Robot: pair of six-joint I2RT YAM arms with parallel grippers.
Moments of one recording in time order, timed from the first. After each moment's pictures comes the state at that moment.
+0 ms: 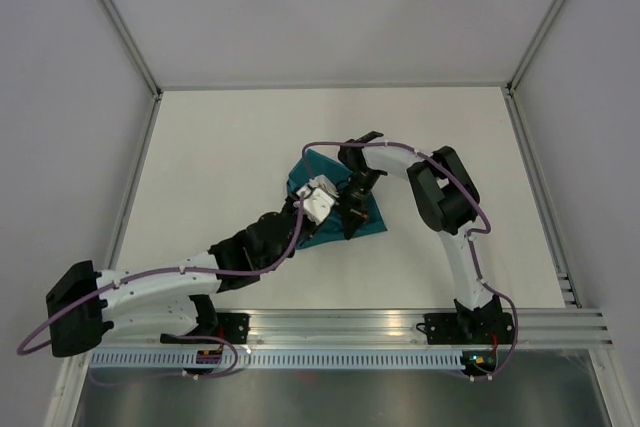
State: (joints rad) left arm -1.09 1.01 0.57 0.32 -0.52 0.22; right arm 0.58 2.26 1.64 -1.18 -0.77 -0.97
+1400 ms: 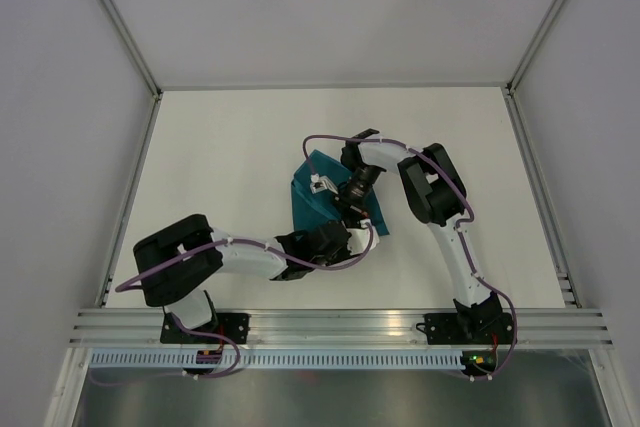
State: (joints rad) left arm -1.13 1.64 0.67 0.27 -0.28 0.34; right arm 0.54 2.42 1.80 -1.41 -0.85 -0.97
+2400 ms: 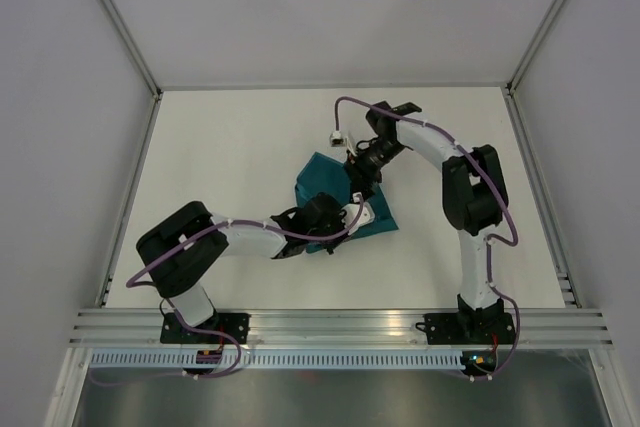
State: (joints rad) left arm -0.96 1.69 0.74 0.27 0.09 0.23; right arm 0.44 2.18 1.75 -1.22 -0.86 -0.83
